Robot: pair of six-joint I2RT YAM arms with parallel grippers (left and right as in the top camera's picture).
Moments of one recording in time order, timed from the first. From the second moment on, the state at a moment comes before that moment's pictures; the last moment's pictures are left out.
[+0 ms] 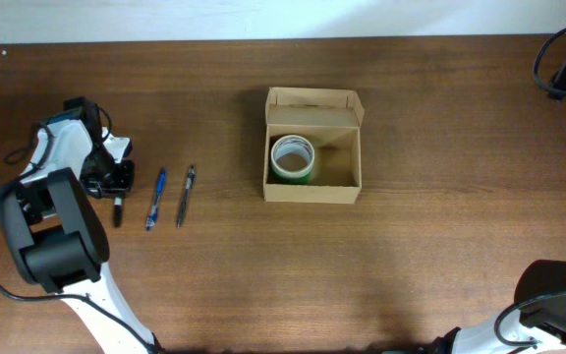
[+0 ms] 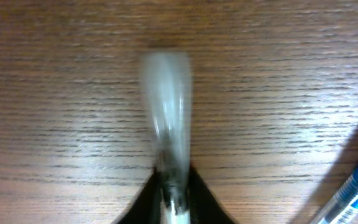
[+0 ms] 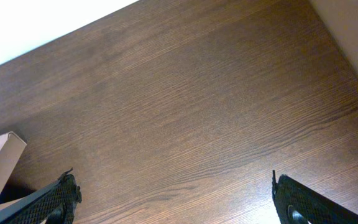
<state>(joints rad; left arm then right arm) 0.29 2.15 1.54 -1.02 -0.06 0.32 -0.50 1.82 2.11 -1.24 -0.12 -0.02</state>
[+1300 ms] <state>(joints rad) -0.49 2.21 2.65 -1.66 0.14 0.82 -0.50 1.82 2.11 -1.24 -0.12 -0.02</state>
